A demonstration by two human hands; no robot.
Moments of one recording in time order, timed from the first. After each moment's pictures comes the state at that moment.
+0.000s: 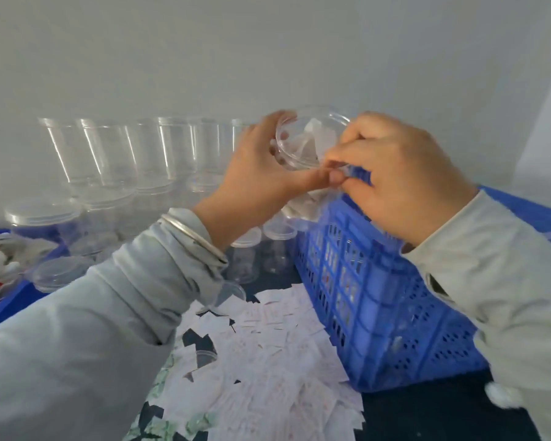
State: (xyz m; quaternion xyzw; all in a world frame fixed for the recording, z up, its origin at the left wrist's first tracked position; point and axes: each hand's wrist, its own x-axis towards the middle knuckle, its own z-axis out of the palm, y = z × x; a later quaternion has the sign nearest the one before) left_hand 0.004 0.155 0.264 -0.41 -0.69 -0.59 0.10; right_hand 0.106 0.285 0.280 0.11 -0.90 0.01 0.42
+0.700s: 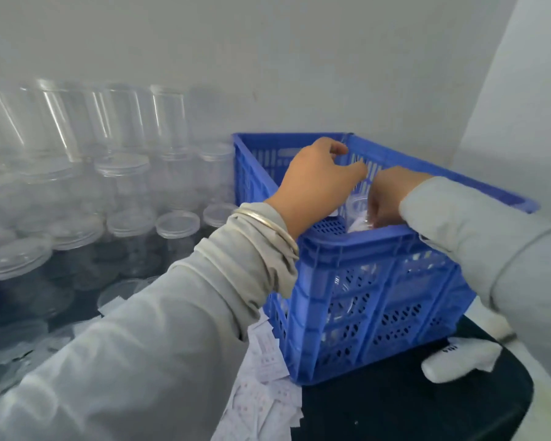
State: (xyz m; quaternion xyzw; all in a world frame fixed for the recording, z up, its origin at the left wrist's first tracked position) left_hand 0.015 0.313 0.230 -0.41 -0.75 -0.52 0.01; right_hand 0.081 0.438 0.241 -0.29 -0.95 -0.09 -0.02
